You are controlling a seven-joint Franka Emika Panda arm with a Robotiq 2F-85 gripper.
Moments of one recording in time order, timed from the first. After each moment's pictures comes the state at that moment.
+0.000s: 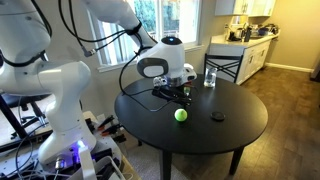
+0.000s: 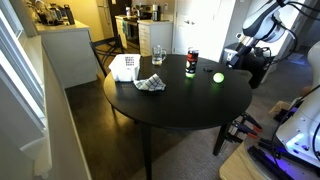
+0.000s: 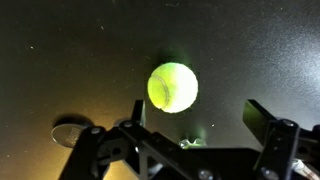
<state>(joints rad) 1.09 -0.22 -1.61 -2.61 0.16 2.79 -0.97</state>
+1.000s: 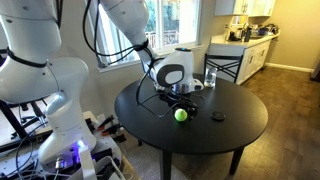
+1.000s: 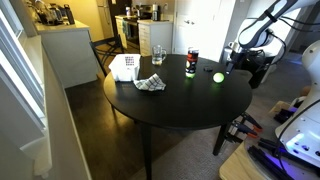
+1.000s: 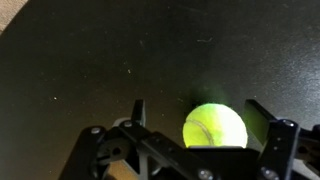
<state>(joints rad) 1.83 -0.32 -2.38 -2.44 -0.38 2.70 -0.43</state>
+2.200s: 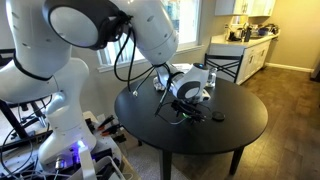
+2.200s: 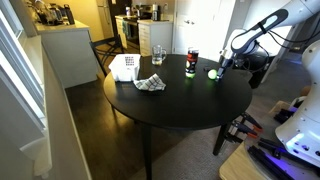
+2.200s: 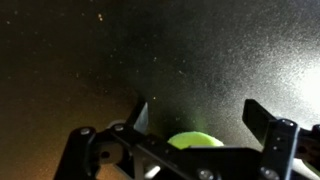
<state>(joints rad) 1.78 -0.74 -2.31 -2.17 -0.58 2.54 -0.40</state>
